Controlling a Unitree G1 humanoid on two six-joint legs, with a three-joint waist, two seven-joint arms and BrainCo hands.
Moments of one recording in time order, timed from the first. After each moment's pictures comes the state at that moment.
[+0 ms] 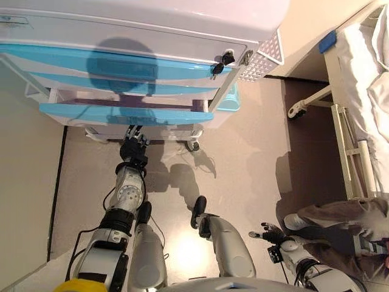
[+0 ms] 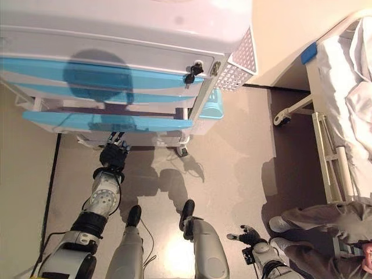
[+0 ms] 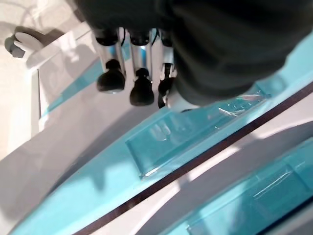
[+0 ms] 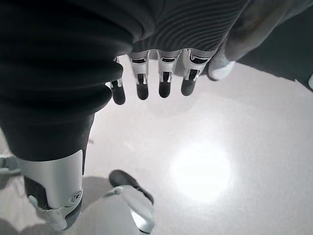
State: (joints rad) left arm -0.41 0.27 -0.07 0.53 -1.15 -0.18 0.10; right arm -0.21 -0.26 0.24 1.26 0.06 -0.05 -0.03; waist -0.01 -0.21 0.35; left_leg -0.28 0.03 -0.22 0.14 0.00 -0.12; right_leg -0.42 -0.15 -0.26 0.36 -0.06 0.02
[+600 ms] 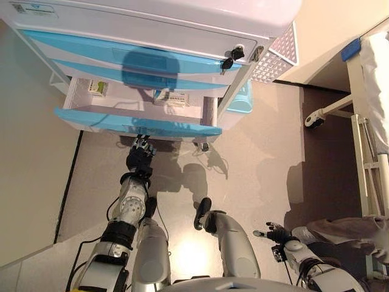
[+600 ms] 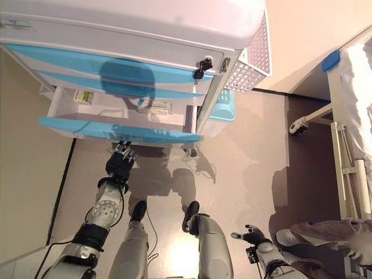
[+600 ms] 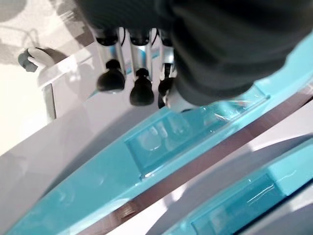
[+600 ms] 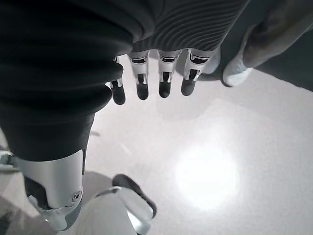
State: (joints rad) left arm -0.29 0.26 -0.10 0.43 -1.15 -0.16 0.08; right arm -0.21 -0.28 0.21 1.27 0.06 -0.05 -0.04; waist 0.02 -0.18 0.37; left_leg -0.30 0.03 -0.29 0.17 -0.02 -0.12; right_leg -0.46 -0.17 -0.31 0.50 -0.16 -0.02
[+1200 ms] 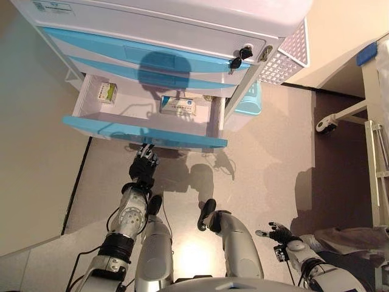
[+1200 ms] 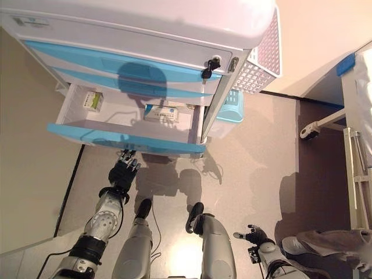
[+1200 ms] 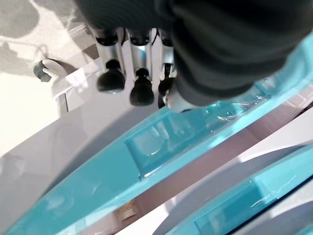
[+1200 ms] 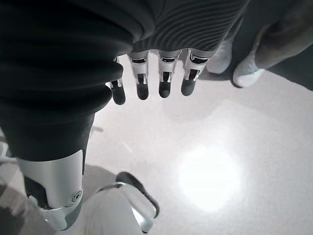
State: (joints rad) left arm -0.19 0.26 -0.14 0.36 -1.15 -0.11 0.05; right arm -0.21 -0.29 0.19 1.27 0.06 -0.04 -0.05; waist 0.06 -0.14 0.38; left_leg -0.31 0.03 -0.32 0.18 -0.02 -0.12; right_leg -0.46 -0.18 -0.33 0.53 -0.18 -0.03
